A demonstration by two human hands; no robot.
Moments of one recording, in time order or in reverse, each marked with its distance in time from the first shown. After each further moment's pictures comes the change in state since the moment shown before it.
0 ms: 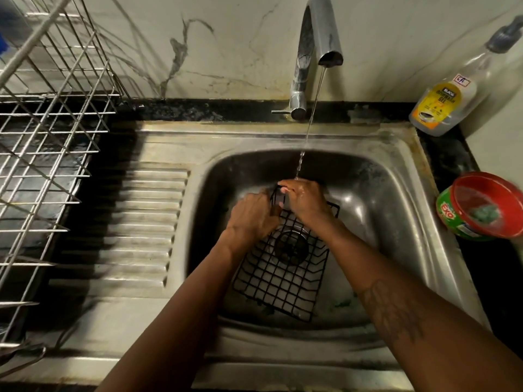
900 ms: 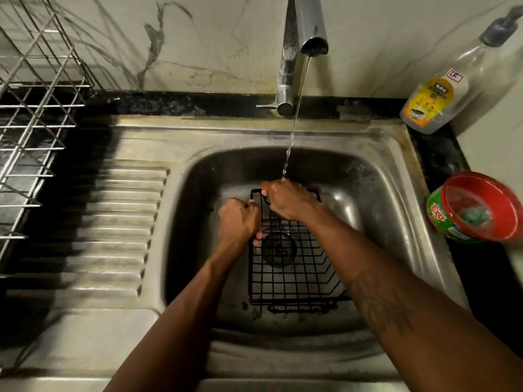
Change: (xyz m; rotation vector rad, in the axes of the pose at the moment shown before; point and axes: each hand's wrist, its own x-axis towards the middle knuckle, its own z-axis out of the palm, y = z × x) left_hand -0.006 0.014 0.020 -0.785 0.095 -0.498; right_hand 0.020 -0.008 -0.012 -0.403 -0.480 -0.113
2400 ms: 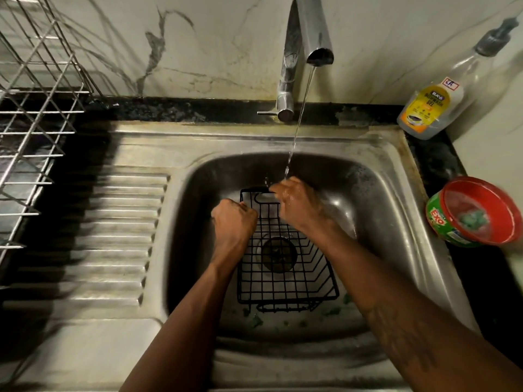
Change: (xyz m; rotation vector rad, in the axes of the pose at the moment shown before) left_hand 0.007 0.001 -0.009 0.114 0.166 0.134; right_hand -0.016 0.011 0.013 -0.017 0.353 -0.051
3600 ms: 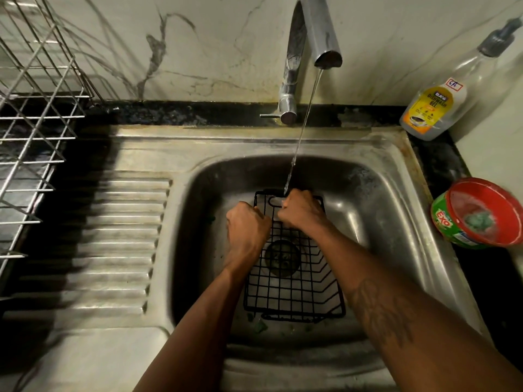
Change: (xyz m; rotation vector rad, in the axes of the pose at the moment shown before) left_hand -0.002 0.002 0.012 0.045 -0.050 0.080; right_hand 0.012 -0.008 0.005 0.087 -0.290 0.591
